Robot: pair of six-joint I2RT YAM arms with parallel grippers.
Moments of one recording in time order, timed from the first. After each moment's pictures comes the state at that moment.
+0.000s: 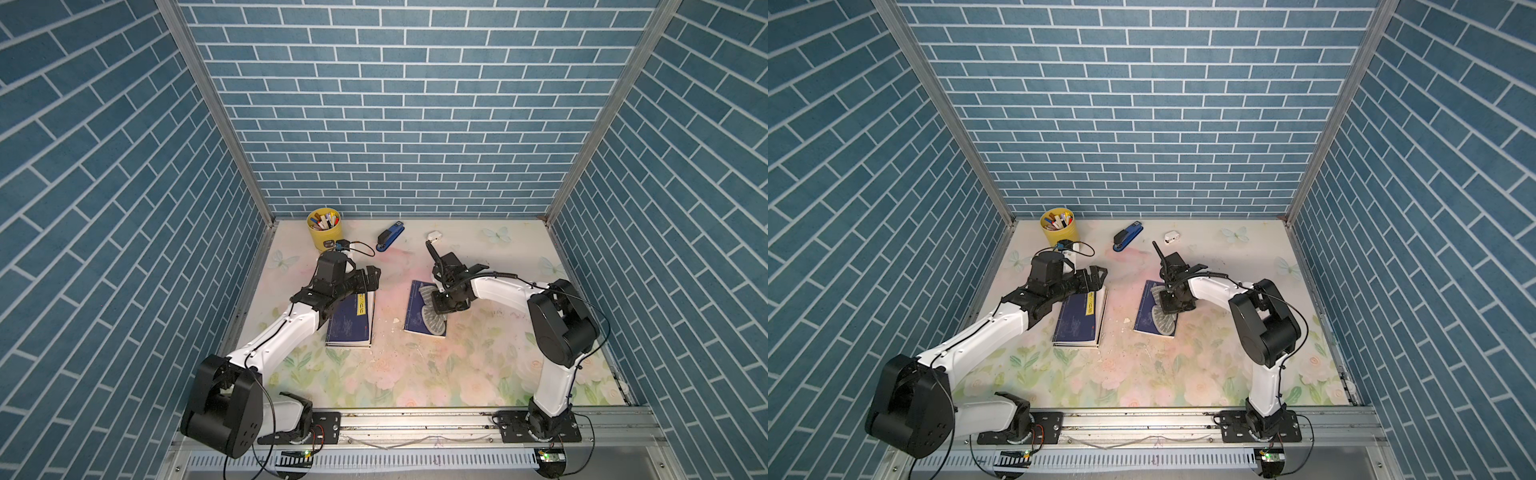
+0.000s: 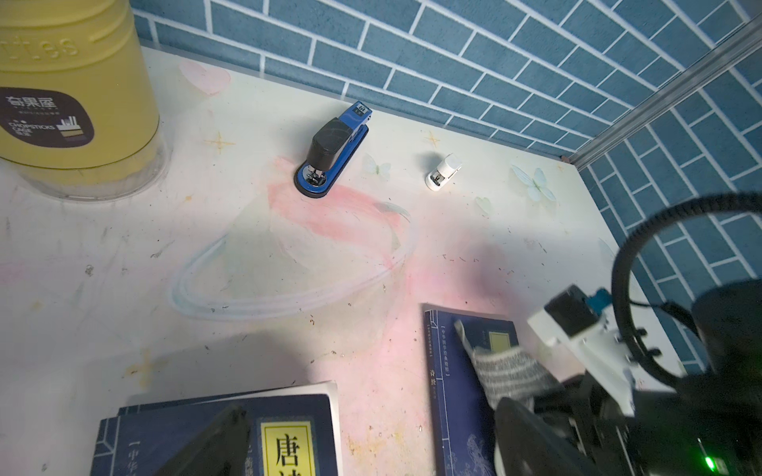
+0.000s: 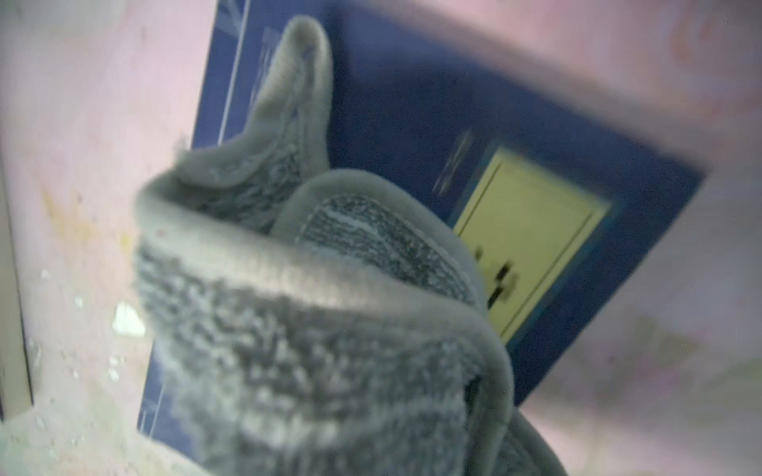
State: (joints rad) left arm -0.35 1.29 0.81 -0.08 0.13 -0.43; right arm 0.59 1.92 1.29 -0.63 -0.15 0.32
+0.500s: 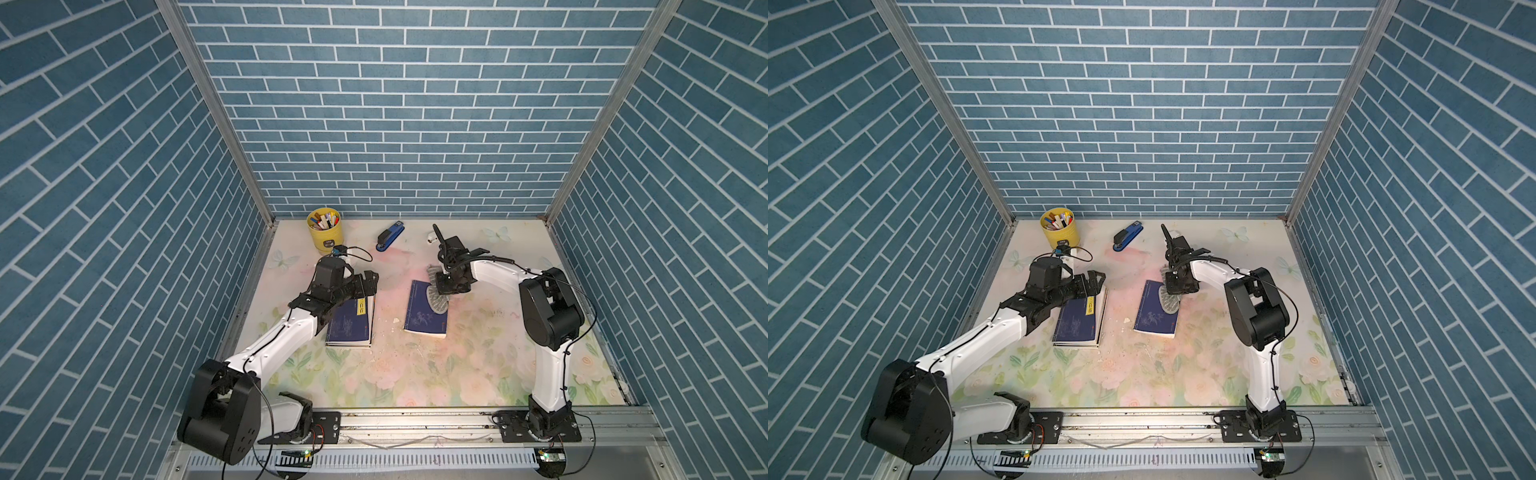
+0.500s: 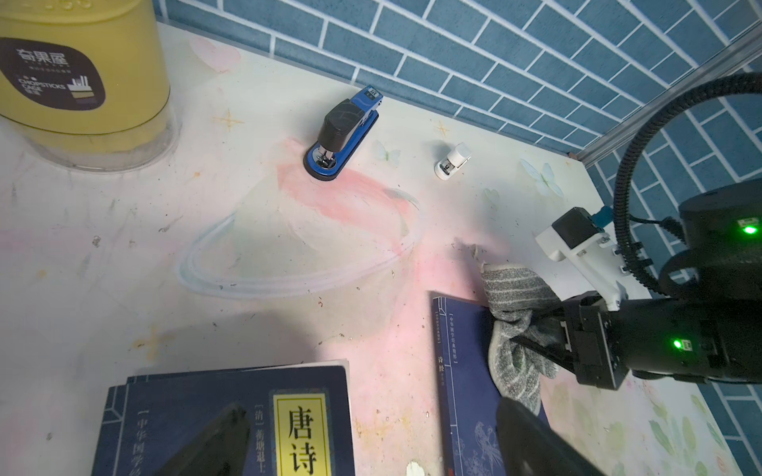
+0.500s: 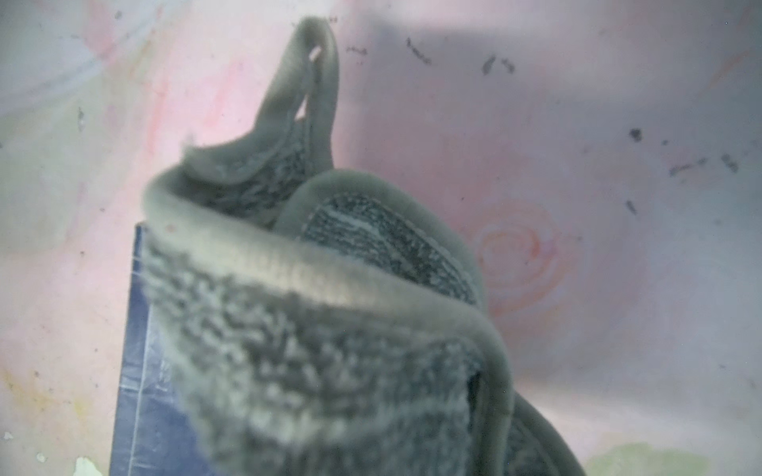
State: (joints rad) left arm -0.34 1.28 0.75 -0.07 0.13 -0.45; right arm 0.56 2.00 1.41 -0.66 -0.08 0.30
